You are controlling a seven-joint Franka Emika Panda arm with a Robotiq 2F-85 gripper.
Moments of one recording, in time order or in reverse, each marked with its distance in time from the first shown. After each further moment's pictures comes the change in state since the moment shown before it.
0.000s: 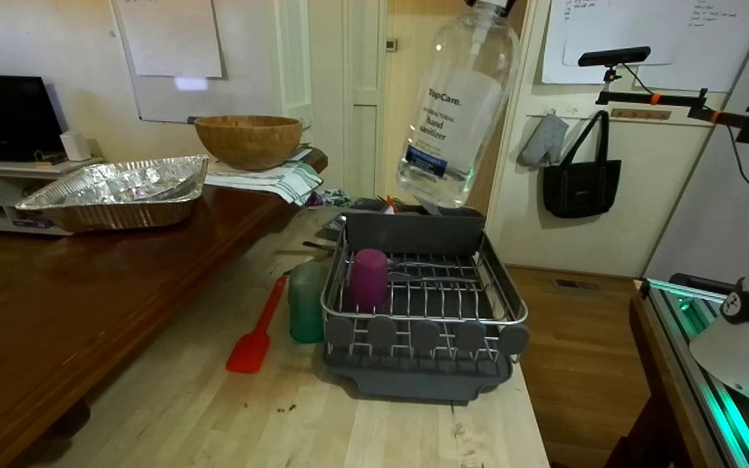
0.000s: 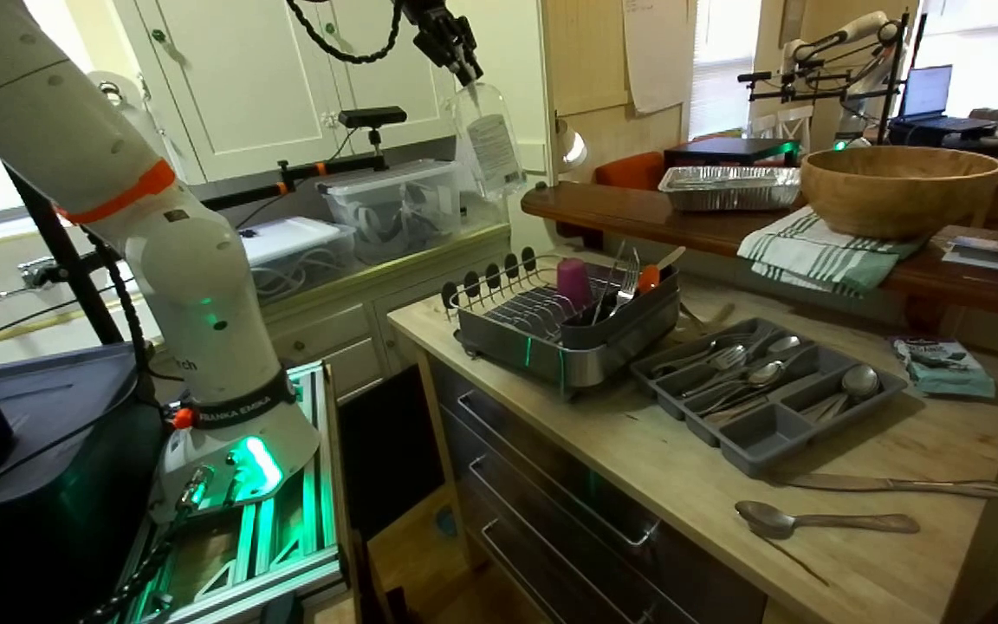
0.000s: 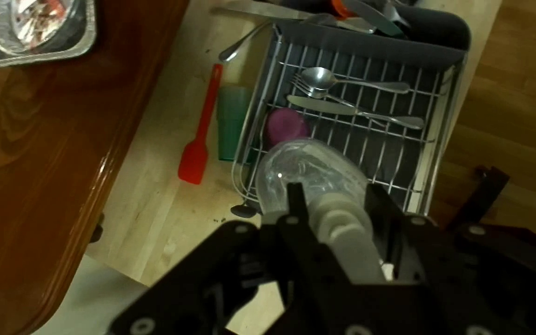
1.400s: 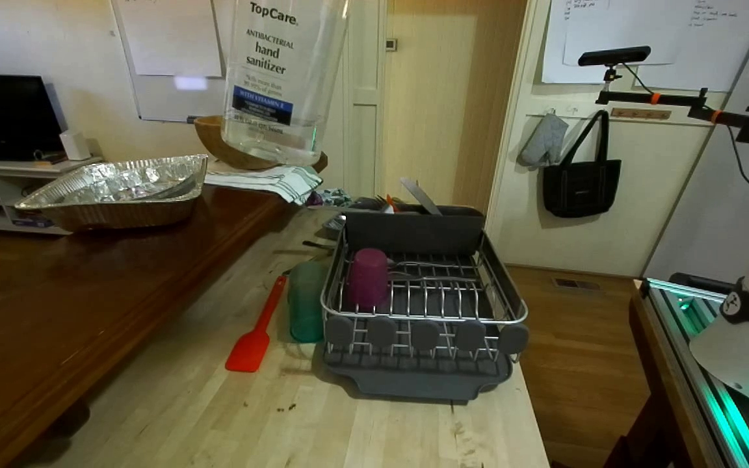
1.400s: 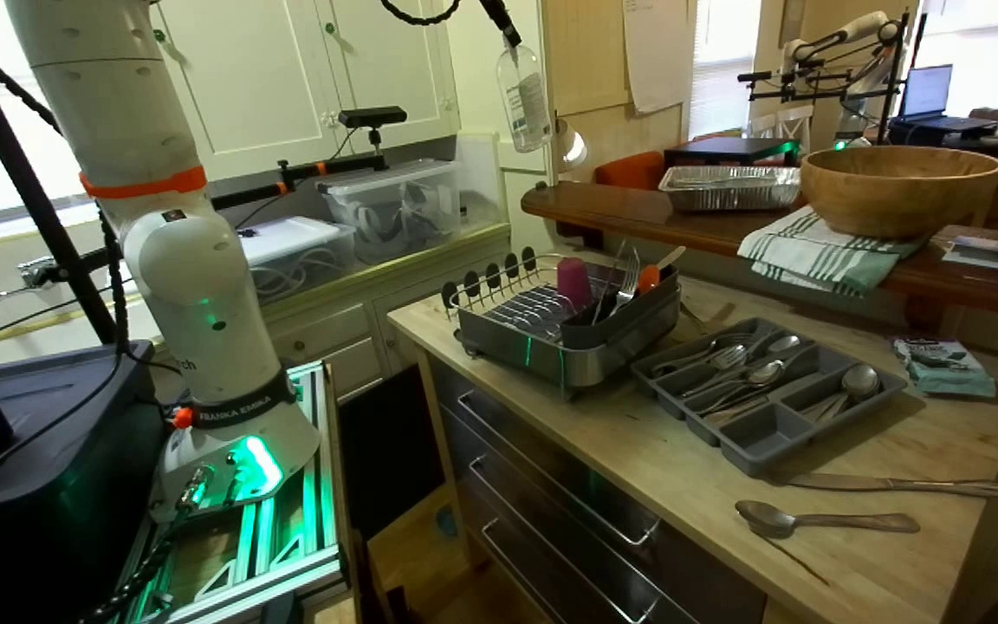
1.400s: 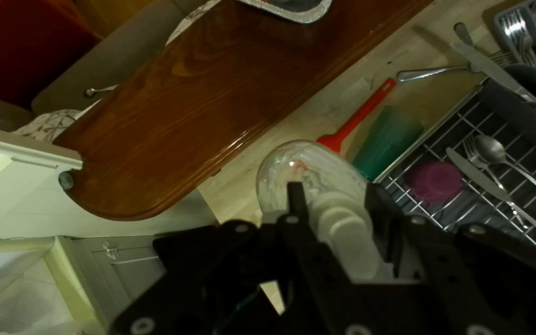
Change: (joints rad) arm -0.025 0.375 0.019 0.456 0.076 0.169 -0.521
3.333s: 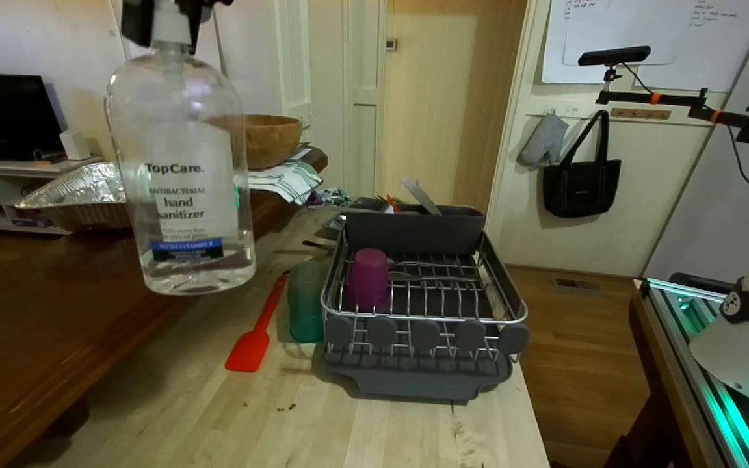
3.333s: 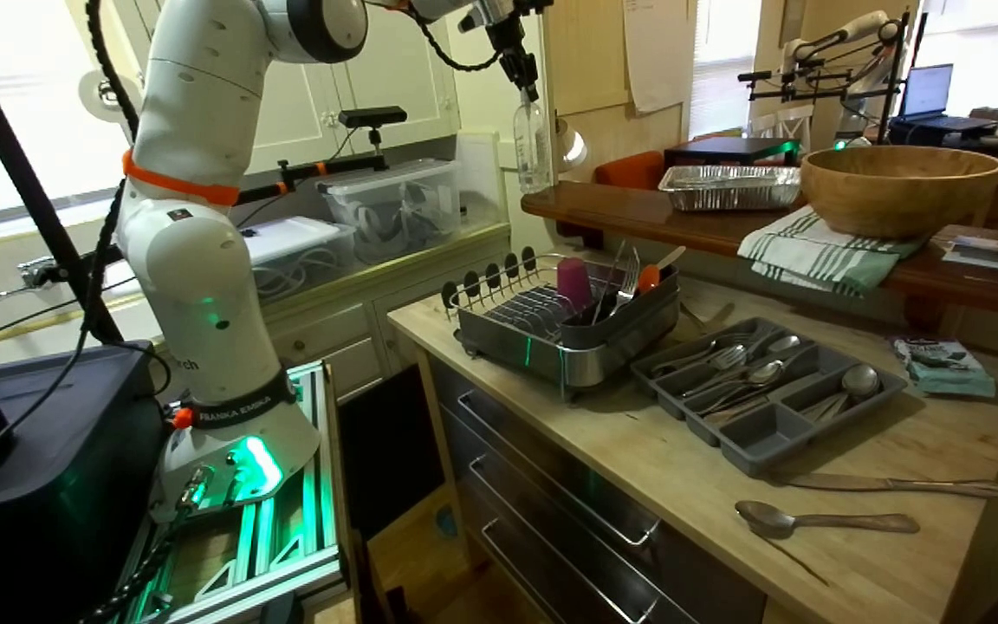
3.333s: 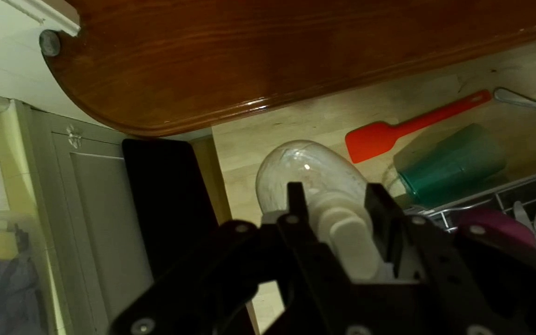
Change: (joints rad) arm 0.051 0.489 0.071 0.446 0.007 -0.095 -0.388
